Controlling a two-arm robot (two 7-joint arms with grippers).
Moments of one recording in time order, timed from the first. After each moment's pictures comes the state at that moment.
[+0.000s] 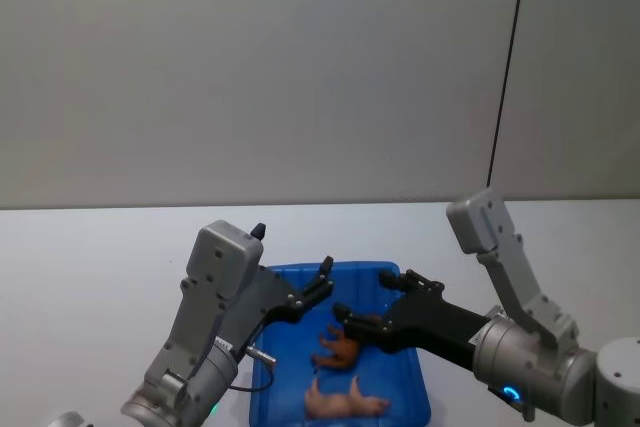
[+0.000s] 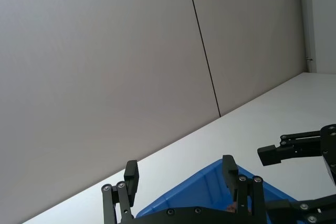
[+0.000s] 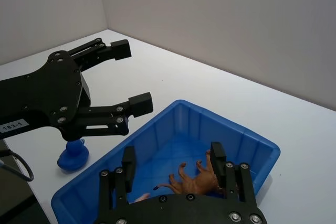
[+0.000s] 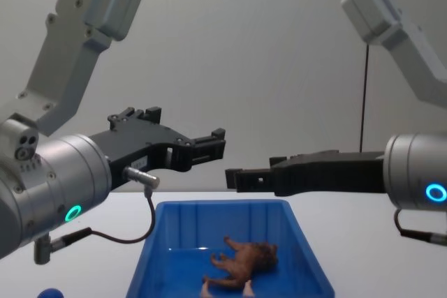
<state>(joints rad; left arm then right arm) -0.24 0.38 0.45 -1.63 -0.20 0.01 -0.01 0.29 0.19 -0.35 -1.57 0.21 0.39 0.48</state>
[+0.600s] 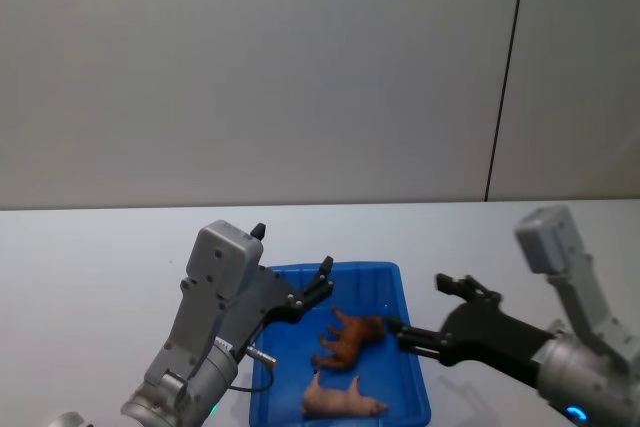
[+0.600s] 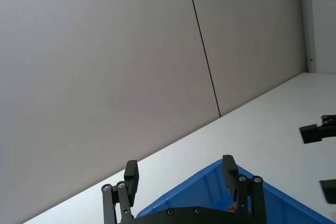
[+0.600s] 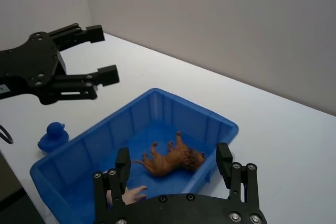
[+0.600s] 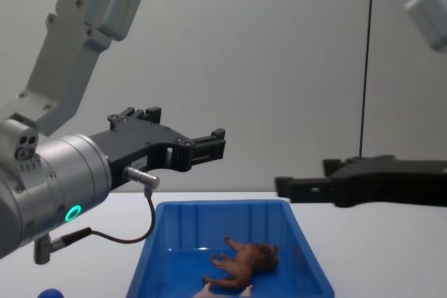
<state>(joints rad) -0.24 0.38 0.45 -1.63 -0.20 0.01 -0.01 0.22 0.30 -0.30 -1.63 0.26 0.32 0.49</state>
